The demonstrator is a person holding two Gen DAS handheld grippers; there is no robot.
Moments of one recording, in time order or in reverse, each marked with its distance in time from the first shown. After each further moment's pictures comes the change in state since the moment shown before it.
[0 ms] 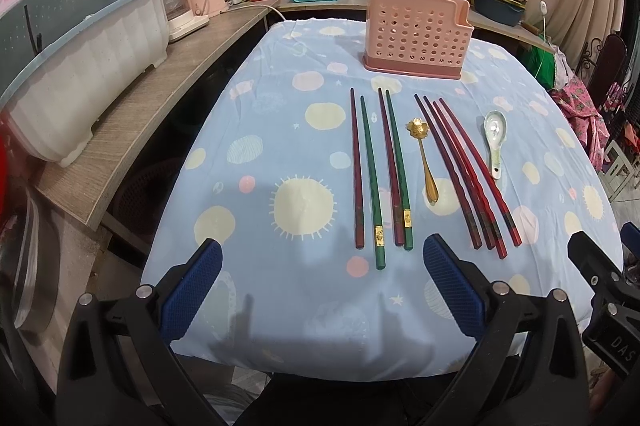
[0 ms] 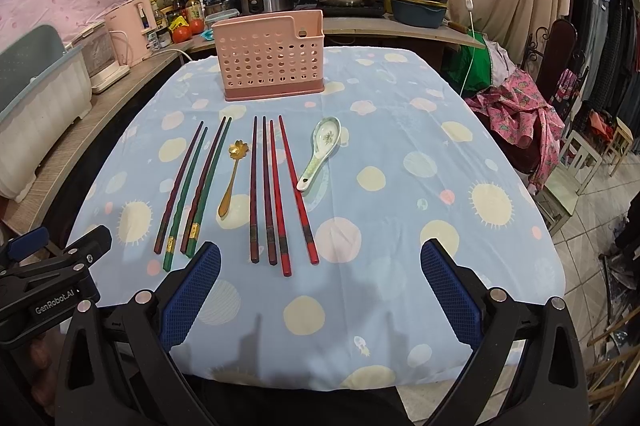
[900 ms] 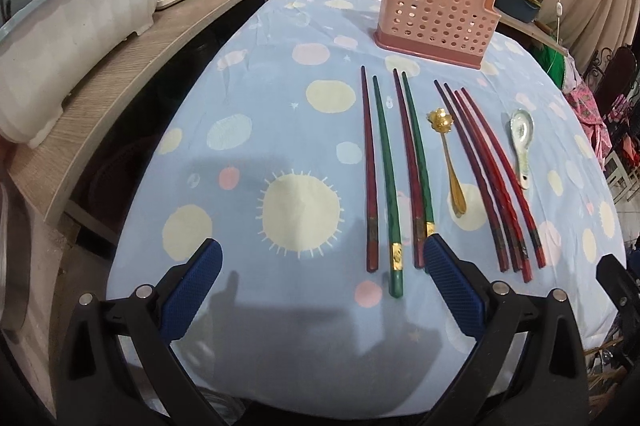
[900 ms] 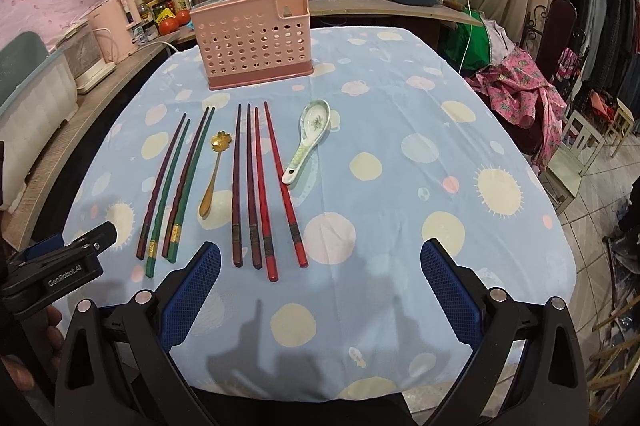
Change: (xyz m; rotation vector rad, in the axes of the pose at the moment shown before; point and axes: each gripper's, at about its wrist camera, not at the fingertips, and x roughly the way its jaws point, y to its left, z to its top) left arm 0.062 0.014 0.010 -0.054 0.083 -0.042; right arm 0.028 -0.005 0.004 0.047 0.071 0.003
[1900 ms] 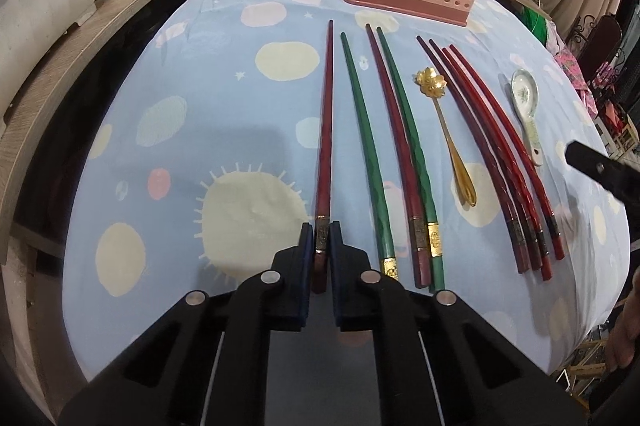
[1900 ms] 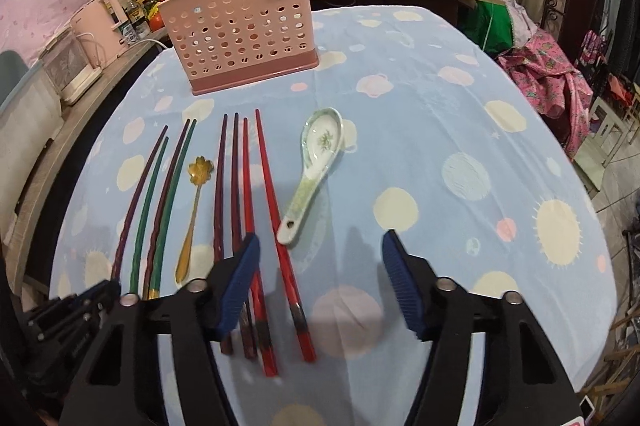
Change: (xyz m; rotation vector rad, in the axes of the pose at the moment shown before) left arm 0.054 -0.012 0.007 0.079 0.102 -0.097; right arm 0.086 -0.002 0.054 0.057 0.072 0.093
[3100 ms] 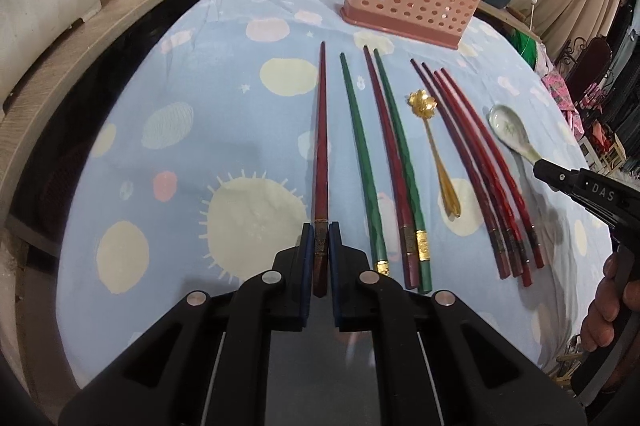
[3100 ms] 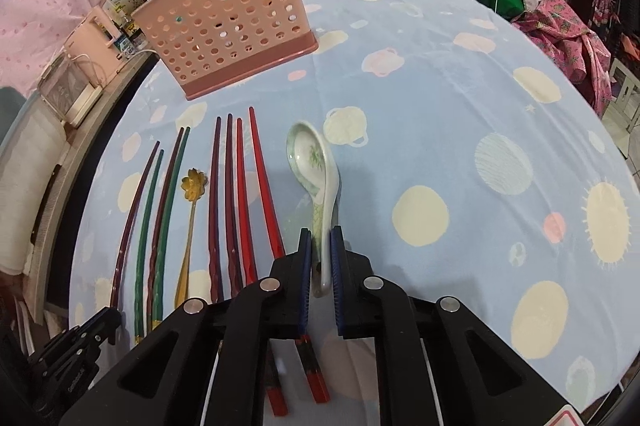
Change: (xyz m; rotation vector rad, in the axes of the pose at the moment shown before) left arm -0.016 0.009 -0.001 -0.042 -0.067 -0.063; right arm 0.018 -0.017 0.004 0.093 0.027 0.071
